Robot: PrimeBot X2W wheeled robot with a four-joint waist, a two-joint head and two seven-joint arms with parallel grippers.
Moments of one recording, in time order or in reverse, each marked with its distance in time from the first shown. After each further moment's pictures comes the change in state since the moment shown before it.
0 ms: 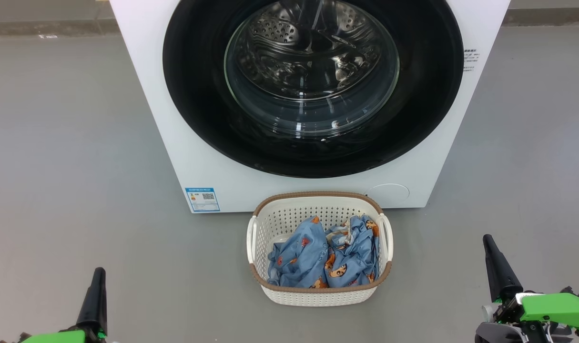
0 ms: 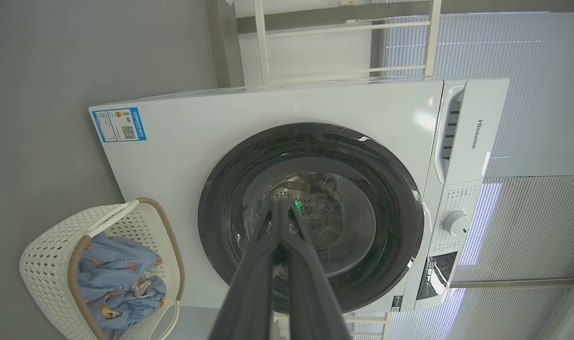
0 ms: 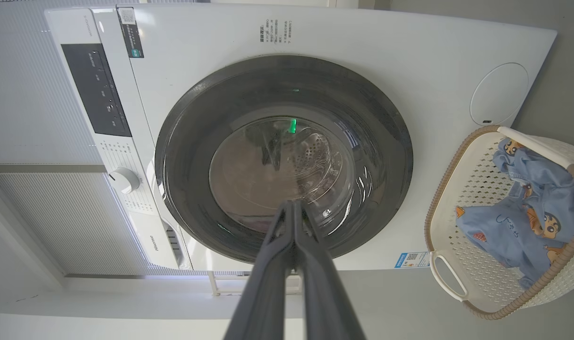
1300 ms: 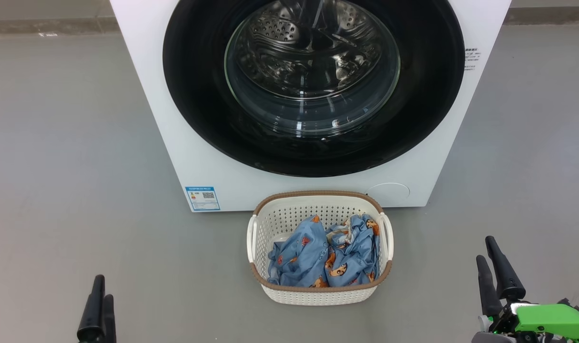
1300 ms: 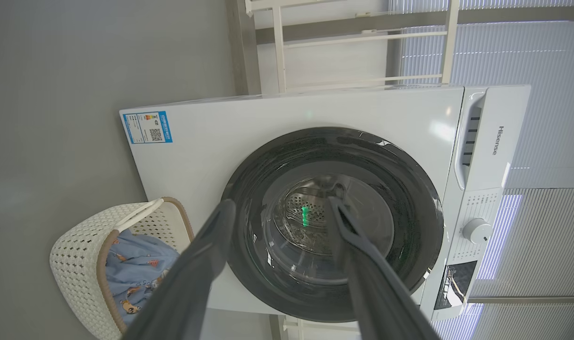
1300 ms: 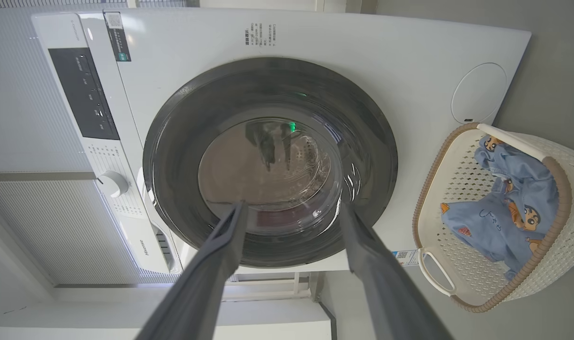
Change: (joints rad) left arm 0.048 -0.022 -0.015 -0.003 0.020 0.001 -0.057; right arm 0.037 0.010 0.026 -0.010 -0.001 0.000 -0.044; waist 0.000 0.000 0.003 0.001
